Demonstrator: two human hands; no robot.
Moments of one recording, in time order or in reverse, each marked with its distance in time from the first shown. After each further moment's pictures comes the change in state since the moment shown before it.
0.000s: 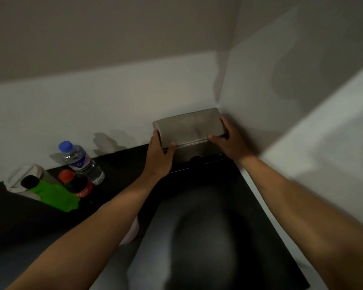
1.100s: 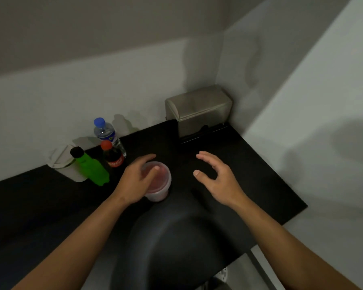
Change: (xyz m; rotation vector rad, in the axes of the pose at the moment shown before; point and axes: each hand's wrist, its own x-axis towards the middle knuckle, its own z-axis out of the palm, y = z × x) left_hand -0.142 -0.076 -0.178 0.225 -0.307 0.199; right_hand -0.261 -0.062 0.137 0.042 0.019 -0.022
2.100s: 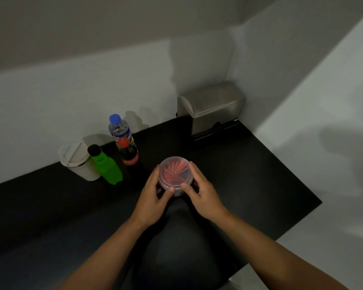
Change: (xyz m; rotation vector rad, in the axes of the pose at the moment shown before) left_hand -0.051 -0.043 0.021 -0.354 -0.026 0.027; right_hand -0.004 0.010 0.118 -0.021 -0.056 0.037
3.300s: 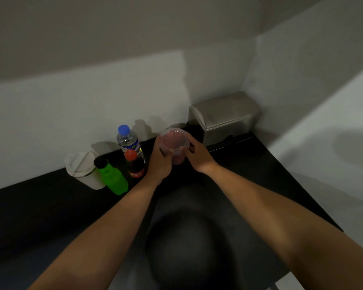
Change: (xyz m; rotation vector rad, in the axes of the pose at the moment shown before) left_hand 0.157 0.008 -0.009 -0.102 0.264 -0.124; right_hand 0.175 -0.031 -0.023 0.062 -0.060 -0.037
